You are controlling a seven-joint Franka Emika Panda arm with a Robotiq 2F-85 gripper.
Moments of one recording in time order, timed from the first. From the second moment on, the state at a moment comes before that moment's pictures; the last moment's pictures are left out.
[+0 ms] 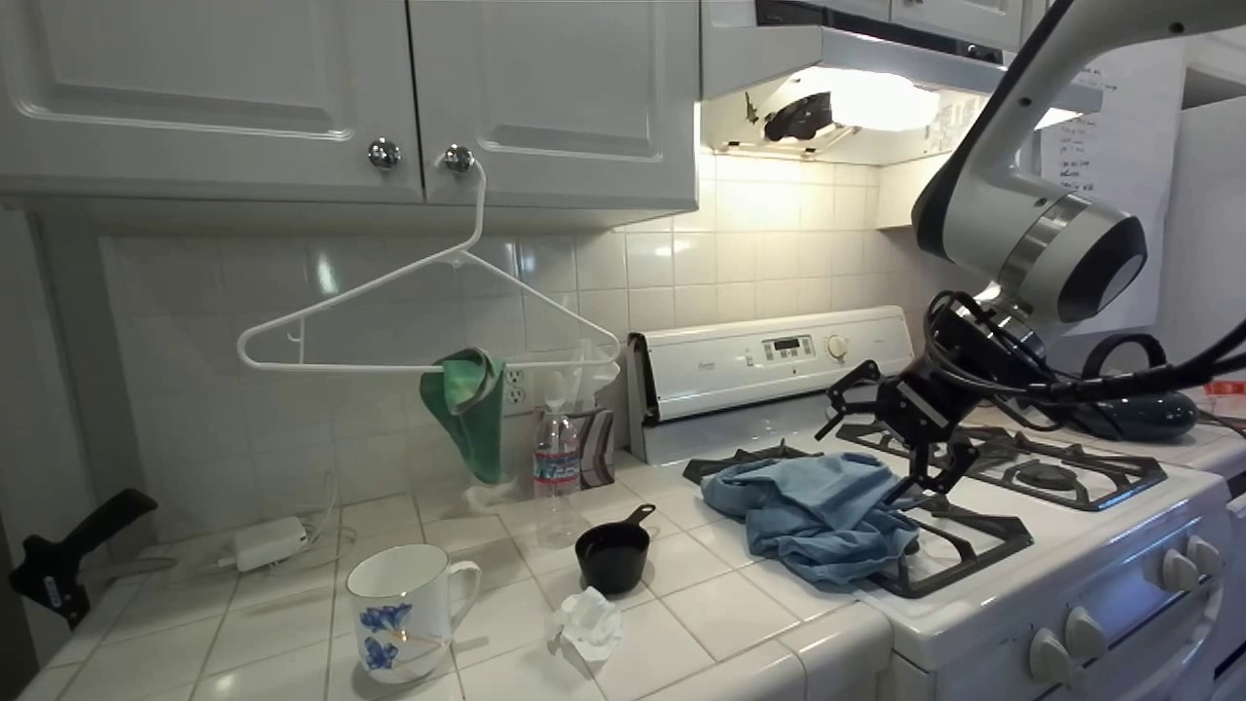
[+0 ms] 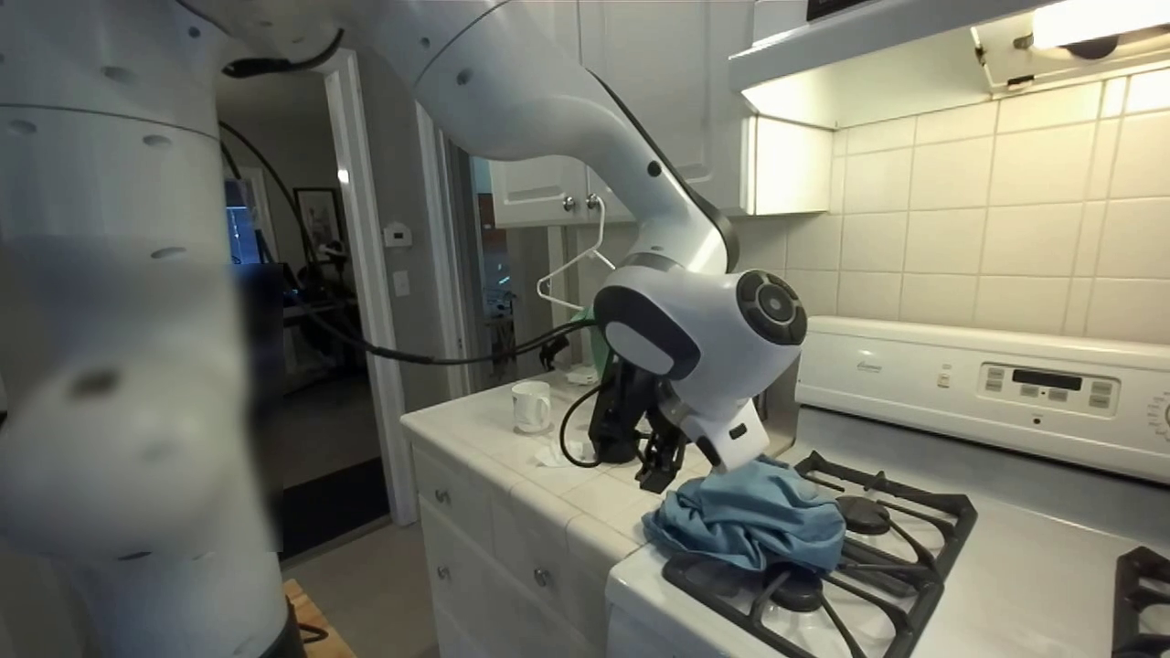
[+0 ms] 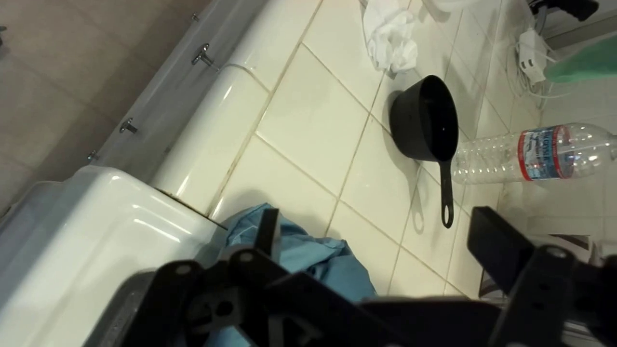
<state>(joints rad) -0.29 0.08 -0.22 -2.43 1.08 2.17 -0.29</state>
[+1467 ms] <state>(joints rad) -0.07 0.46 -0.10 -2.16 1.85 2.47 -0.81</state>
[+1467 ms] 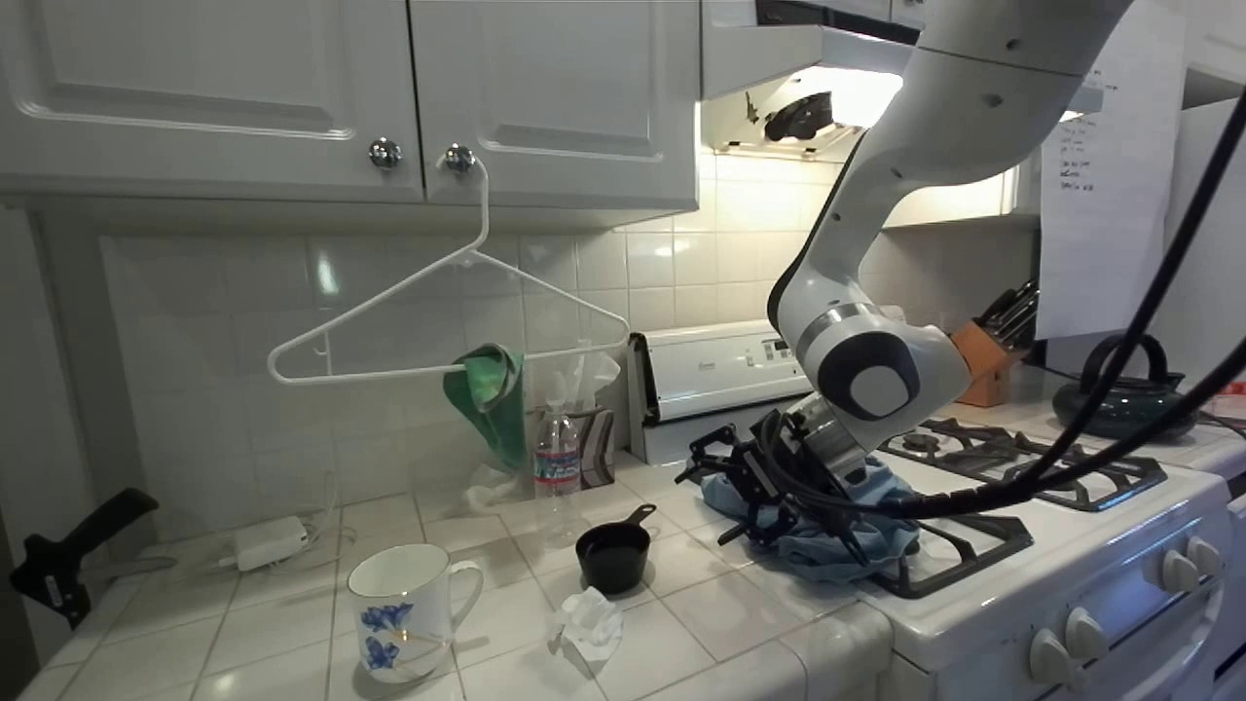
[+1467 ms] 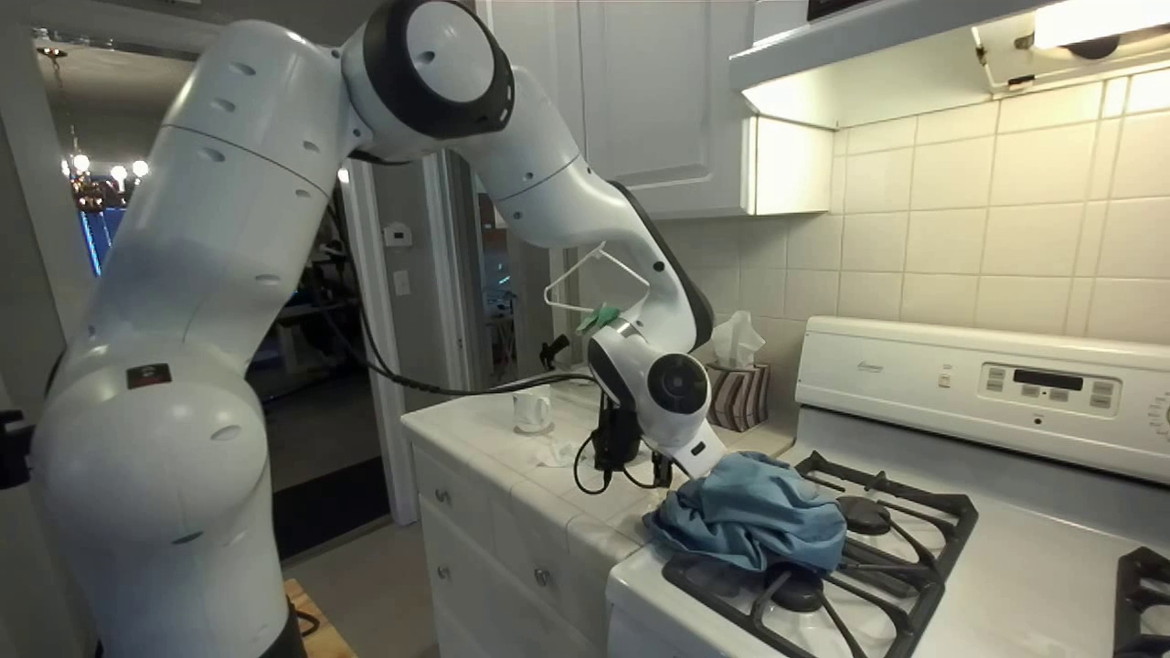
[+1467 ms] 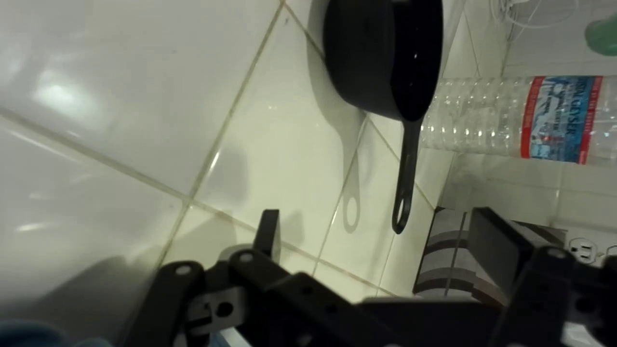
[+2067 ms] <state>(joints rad) -0.06 0.52 -0.11 -2.10 1.86 2.44 -0.78</state>
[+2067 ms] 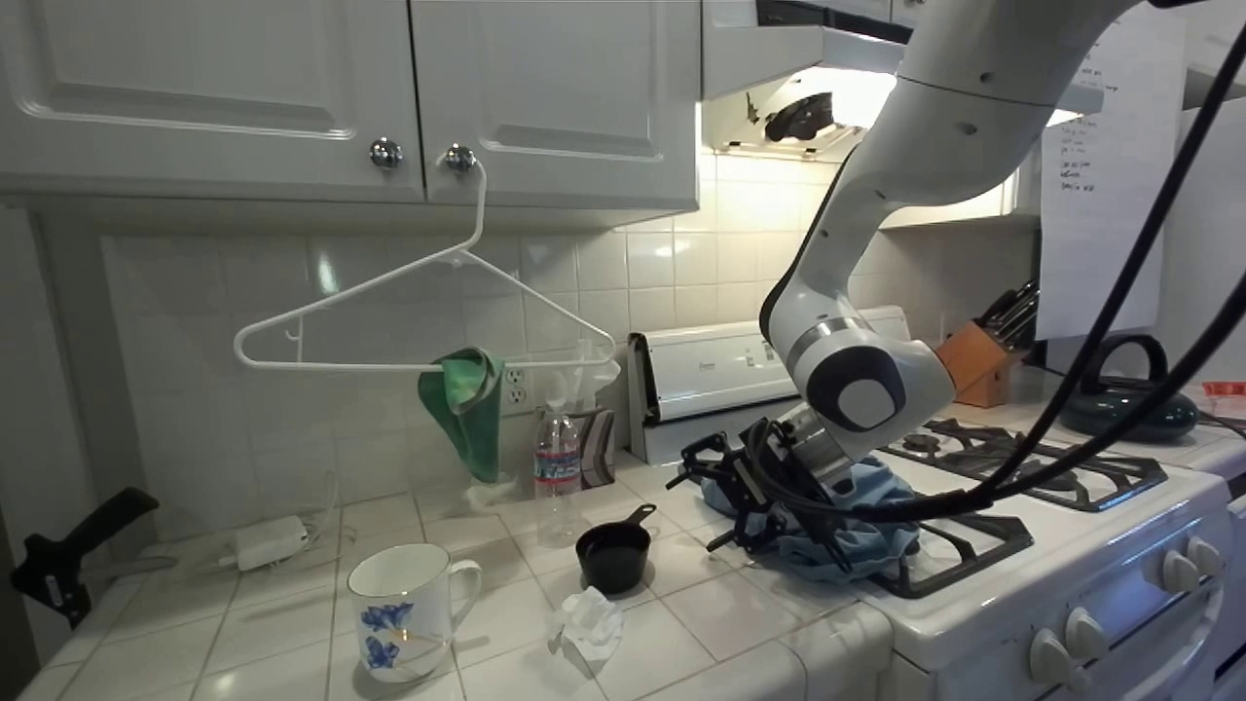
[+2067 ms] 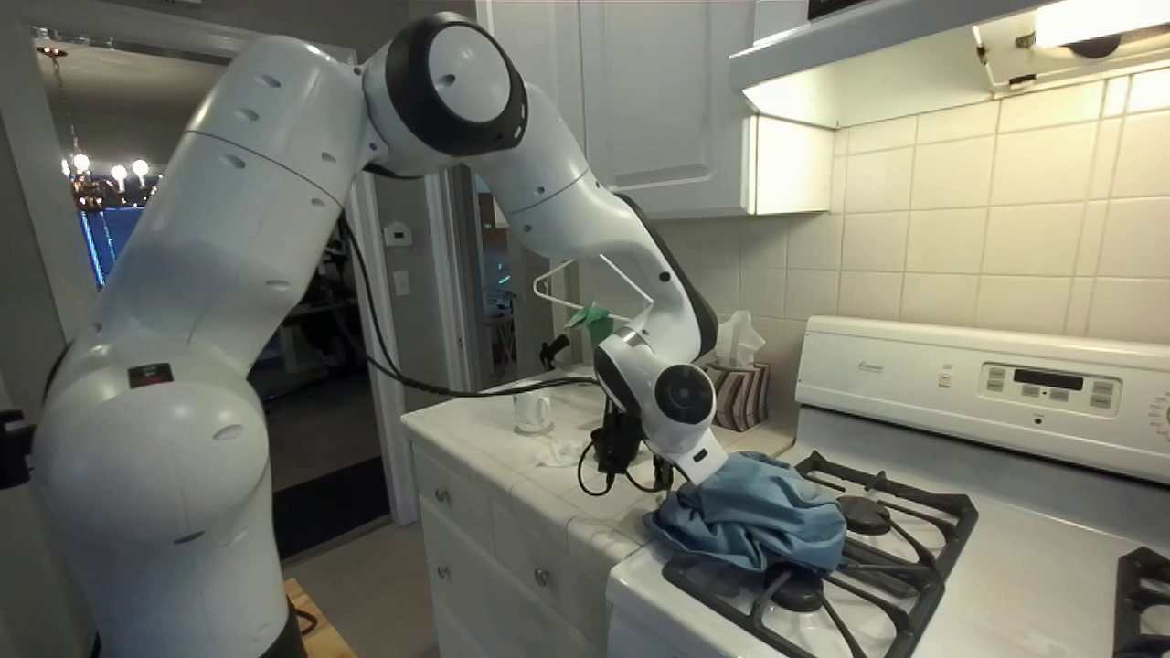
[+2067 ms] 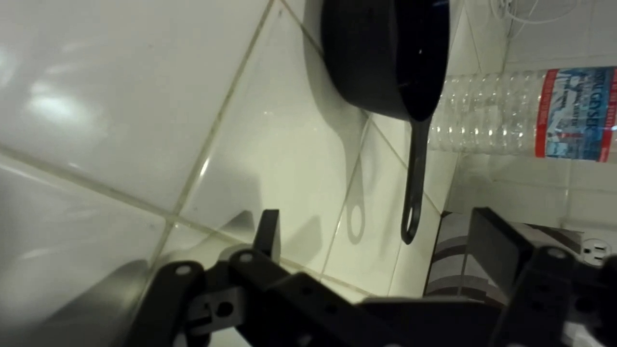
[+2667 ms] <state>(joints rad) -0.05 0.54 -0.10 -2.09 1.86 2.36 -0.71</state>
